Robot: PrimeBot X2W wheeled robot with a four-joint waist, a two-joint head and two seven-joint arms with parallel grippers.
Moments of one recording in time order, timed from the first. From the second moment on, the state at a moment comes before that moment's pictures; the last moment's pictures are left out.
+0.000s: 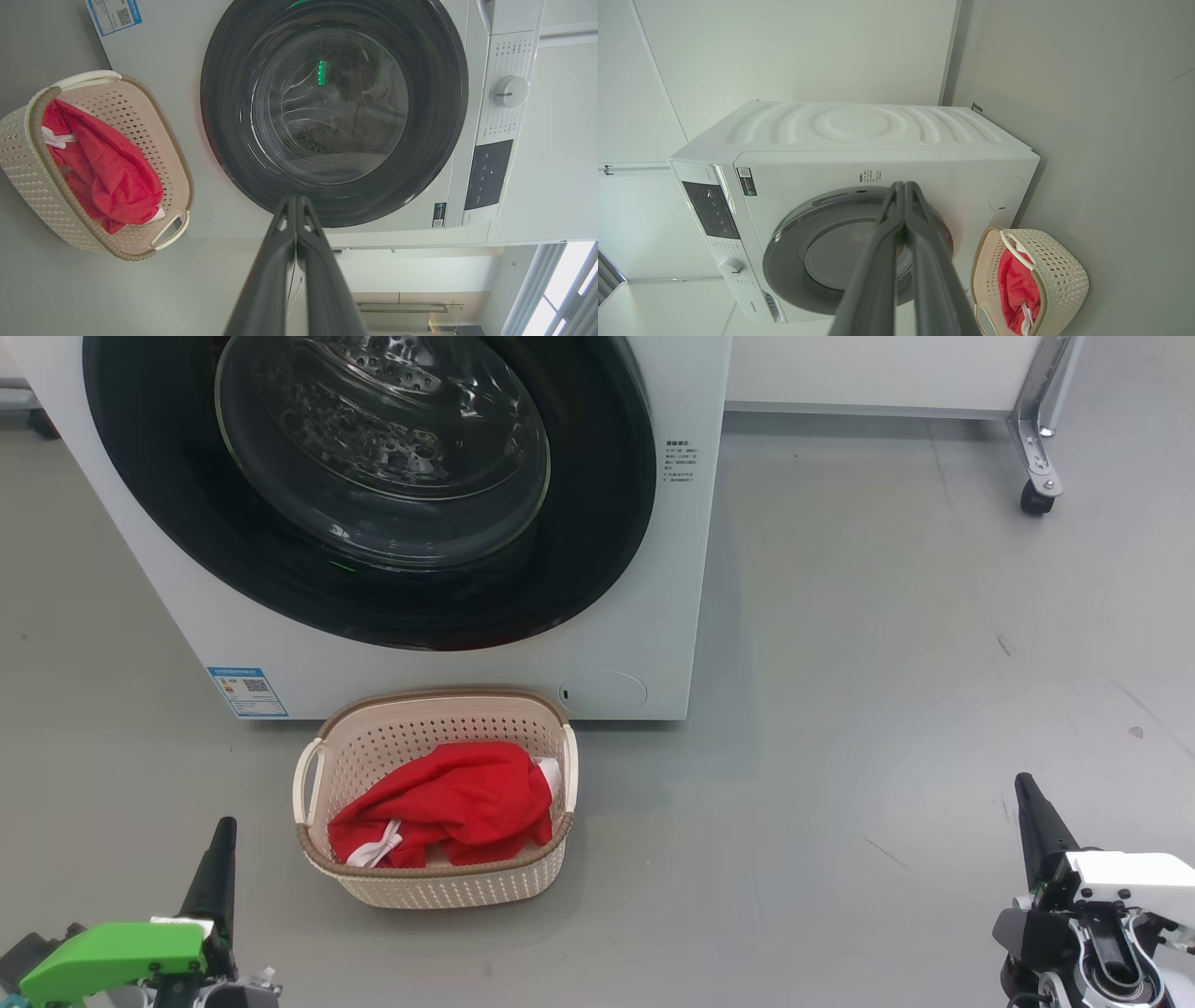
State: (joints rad) left arm -0.06 0.03 0.09 0.28 -1.59 -0.12 0.11; right arm -0.05 -0.07 -0.08 0.28 1.65 0.12 0.07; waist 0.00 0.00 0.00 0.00
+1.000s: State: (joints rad) left arm -0.06 0.03 0.09 0.28 -1.59 -0.12 0.11; right arm -0.05 -0.07 -0.08 0.28 1.65 0.12 0.07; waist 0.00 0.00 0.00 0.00
